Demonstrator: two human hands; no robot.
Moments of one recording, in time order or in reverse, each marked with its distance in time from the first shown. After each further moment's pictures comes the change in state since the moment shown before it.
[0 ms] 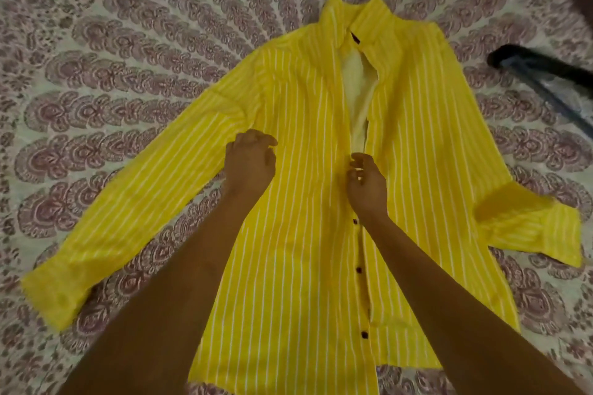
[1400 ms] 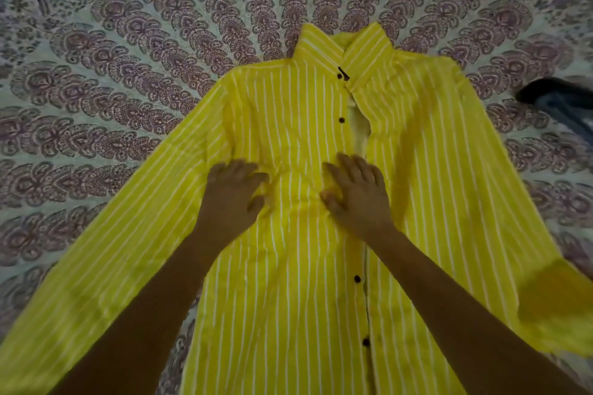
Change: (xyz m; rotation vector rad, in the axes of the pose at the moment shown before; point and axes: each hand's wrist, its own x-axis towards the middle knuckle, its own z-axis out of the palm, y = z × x) left_hand 0.092 -0.024 0.030 0.255 -0.189 0.267; right_hand 0.130 0.010 0.016 -0.671 -0.219 -0.397
